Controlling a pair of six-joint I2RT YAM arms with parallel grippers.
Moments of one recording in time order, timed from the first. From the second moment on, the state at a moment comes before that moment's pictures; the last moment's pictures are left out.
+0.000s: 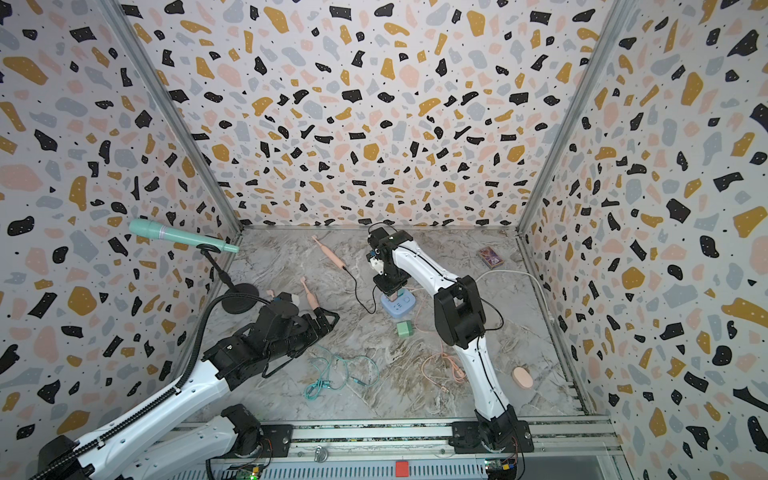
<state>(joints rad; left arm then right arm) -0.65 0.90 0.68 -0.50 0.00 -1.10 0.61 2.30 2.12 -1.26 -0.02 -0.12</state>
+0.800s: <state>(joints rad) -0.65 0.94 0.73 -0.53 0.01 -1.08 0.74 2.18 2.04 -1.19 0.11 -0.09</state>
